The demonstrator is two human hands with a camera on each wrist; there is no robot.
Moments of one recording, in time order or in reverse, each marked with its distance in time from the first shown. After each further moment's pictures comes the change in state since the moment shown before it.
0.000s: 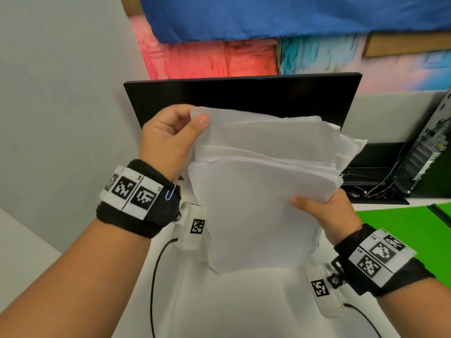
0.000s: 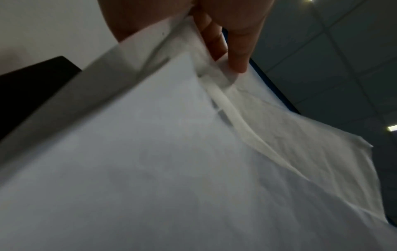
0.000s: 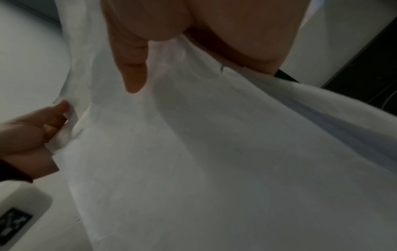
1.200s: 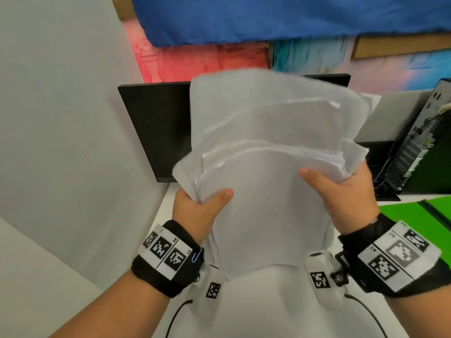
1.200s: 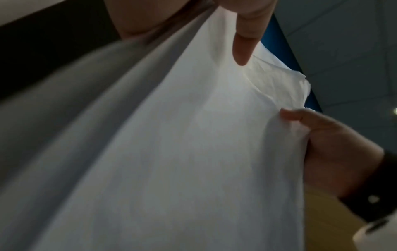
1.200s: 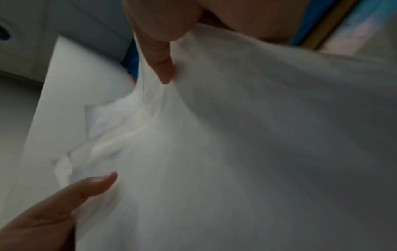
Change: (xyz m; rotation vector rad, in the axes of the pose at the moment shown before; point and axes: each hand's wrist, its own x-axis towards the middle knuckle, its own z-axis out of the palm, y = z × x) left_hand -0.080 -0.056 0.013 -0.003 0.049 -0.450; right_hand -0.008 -0.054 0.008 -0.092 0.195 -0.298
